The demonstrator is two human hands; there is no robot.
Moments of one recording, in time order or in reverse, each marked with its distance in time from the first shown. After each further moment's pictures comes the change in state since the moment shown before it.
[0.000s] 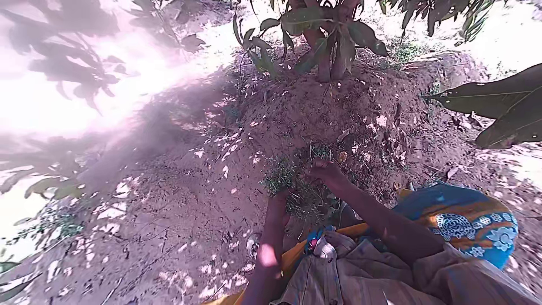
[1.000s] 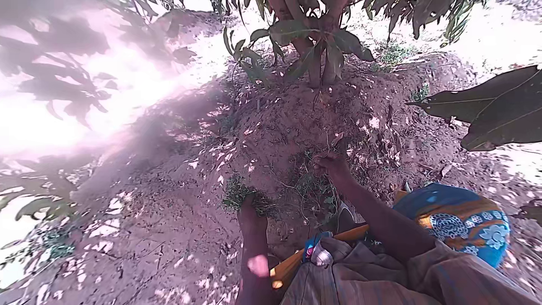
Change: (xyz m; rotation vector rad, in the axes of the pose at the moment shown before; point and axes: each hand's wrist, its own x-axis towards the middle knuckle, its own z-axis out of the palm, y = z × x) left_hand 0.026 0.014 -0.027 -0.118 0.323 0.242; right_hand 0.017 -0.008 -0.026 0.114 0.384 -0.118
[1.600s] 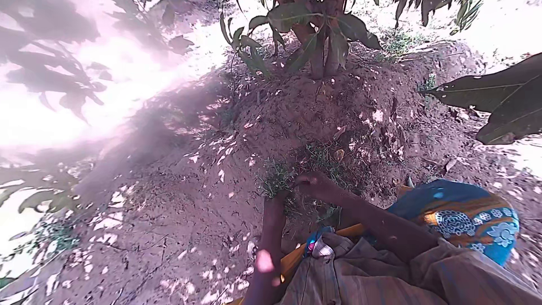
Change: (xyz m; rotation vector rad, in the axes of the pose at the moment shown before) left_hand -0.036 -0.012 0.017 0.385 -0.290 -0.059; right_hand -0.025 0.008 0.021 -0.813 -0.668 -0.033
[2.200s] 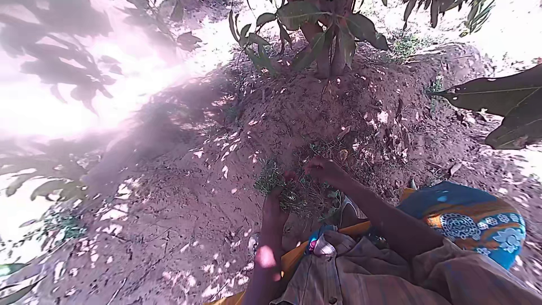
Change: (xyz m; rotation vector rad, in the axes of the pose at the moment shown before) left_hand 0.014 -0.003 -0.010 -0.513 -0.194 -0.137; right_hand 0.006 0.007 -0.021 0.155 0.139 0.116
